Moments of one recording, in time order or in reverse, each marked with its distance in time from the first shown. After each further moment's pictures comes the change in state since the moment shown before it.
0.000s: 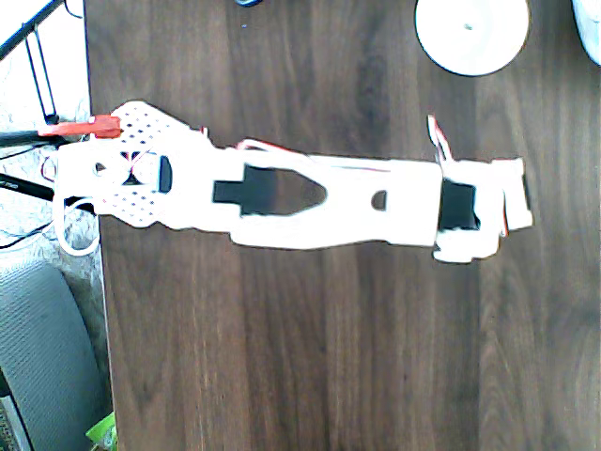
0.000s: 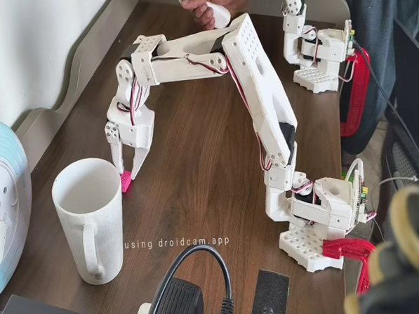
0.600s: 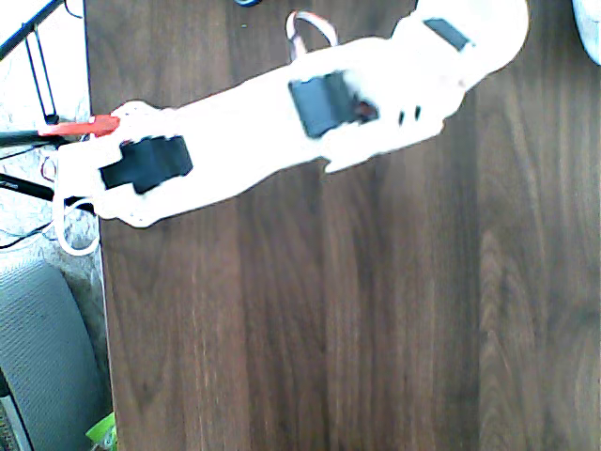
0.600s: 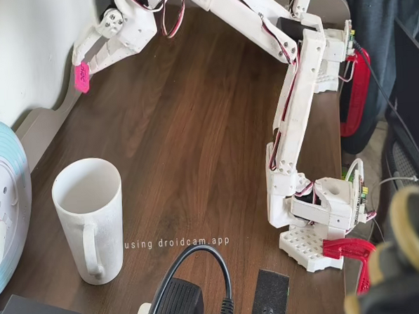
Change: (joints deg) arm -21.7 22.2 -0.3 4.4 -24.6
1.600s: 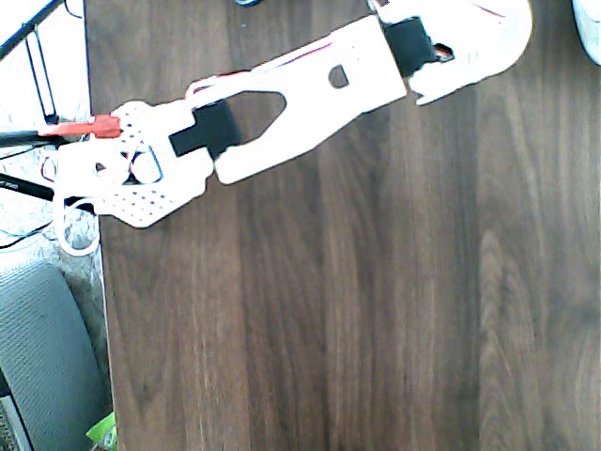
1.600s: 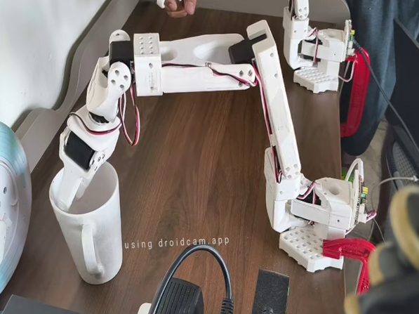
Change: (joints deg) arm -3.0 -17.2 -0.5 -7.8 -15.4
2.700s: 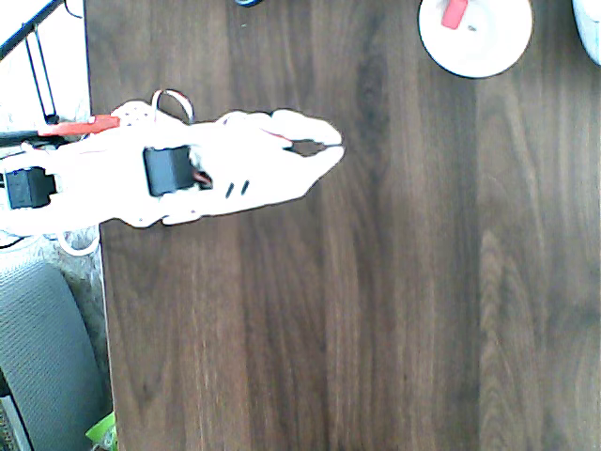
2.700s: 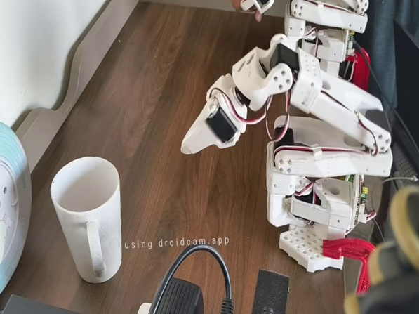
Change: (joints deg) arm 15.0 107.3 99.2 0.2 -30.4
